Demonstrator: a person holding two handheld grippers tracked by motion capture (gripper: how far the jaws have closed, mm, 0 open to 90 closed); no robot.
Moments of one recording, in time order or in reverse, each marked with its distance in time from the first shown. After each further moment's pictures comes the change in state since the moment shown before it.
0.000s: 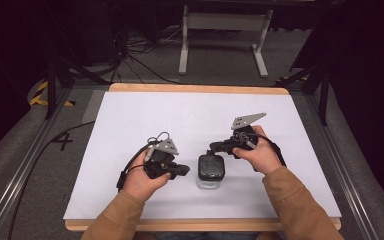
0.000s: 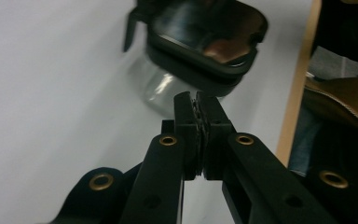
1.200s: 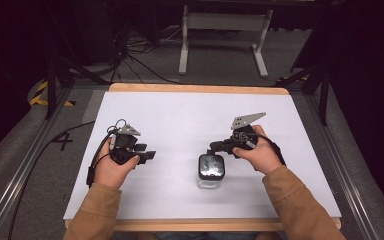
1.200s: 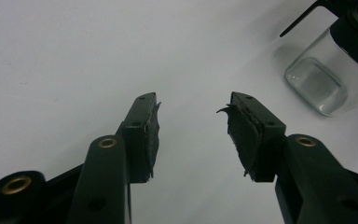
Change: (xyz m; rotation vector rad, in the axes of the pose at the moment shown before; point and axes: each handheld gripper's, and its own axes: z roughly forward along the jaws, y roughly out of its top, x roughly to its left) left arm 0.066 -0.042 -0.058 -0.038 0.309 -0.262; right arm 0.000 0.001 0.000 0.010 -0.011 -0.012
